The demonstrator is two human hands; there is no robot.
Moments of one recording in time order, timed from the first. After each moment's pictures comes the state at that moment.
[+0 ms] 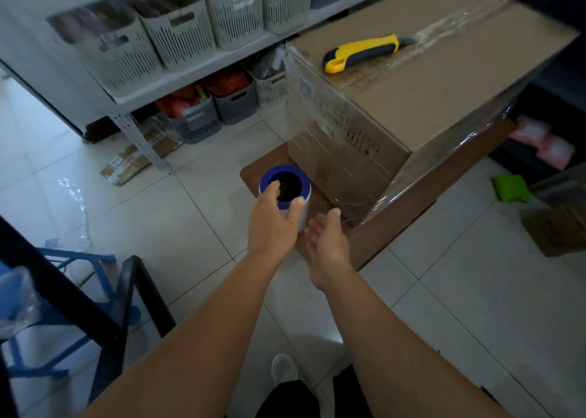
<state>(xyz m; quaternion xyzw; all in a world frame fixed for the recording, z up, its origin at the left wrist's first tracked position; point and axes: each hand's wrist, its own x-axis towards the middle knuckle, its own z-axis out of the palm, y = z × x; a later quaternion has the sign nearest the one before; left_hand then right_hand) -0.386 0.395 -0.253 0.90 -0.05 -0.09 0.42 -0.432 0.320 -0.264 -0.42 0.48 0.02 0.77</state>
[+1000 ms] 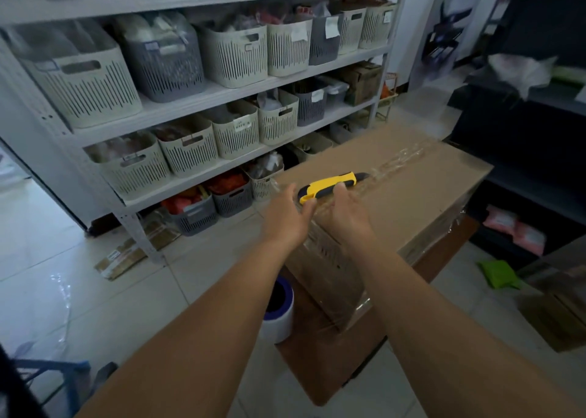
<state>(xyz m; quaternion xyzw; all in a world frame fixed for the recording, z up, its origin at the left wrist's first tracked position) -0.280 0.303 -0.114 0.90 -0.15 -0.04 0.41 -0.325 0.207 -0.092 -0.74 0.34 -0.10 0.57</state>
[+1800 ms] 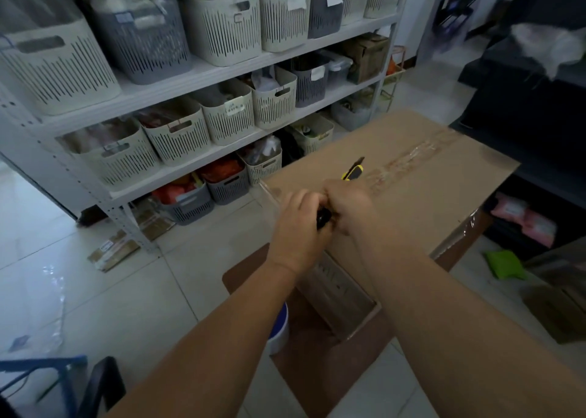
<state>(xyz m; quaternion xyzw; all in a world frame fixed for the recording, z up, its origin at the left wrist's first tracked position) -0.261 0.268 -0.146 0.87 -0.30 0.12 0.38 -0.240 0.166 -0.121 -0.65 0.41 -0.06 0.64</state>
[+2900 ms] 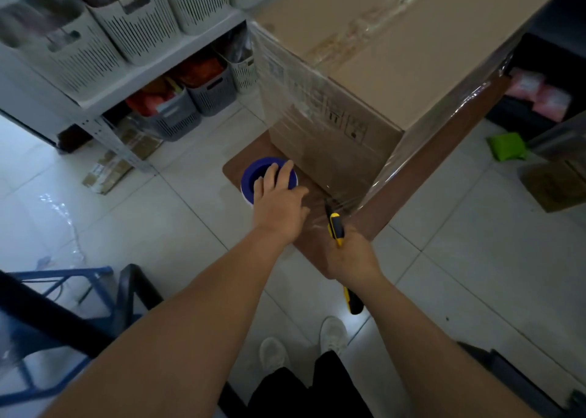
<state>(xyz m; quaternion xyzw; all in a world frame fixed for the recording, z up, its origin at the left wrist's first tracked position) -0.350 0.362 -0.287 0.94 -0.30 -0.13 0.09 -0.465 0.279 -0.295 -0.78 0.41 0.11 0.47</state>
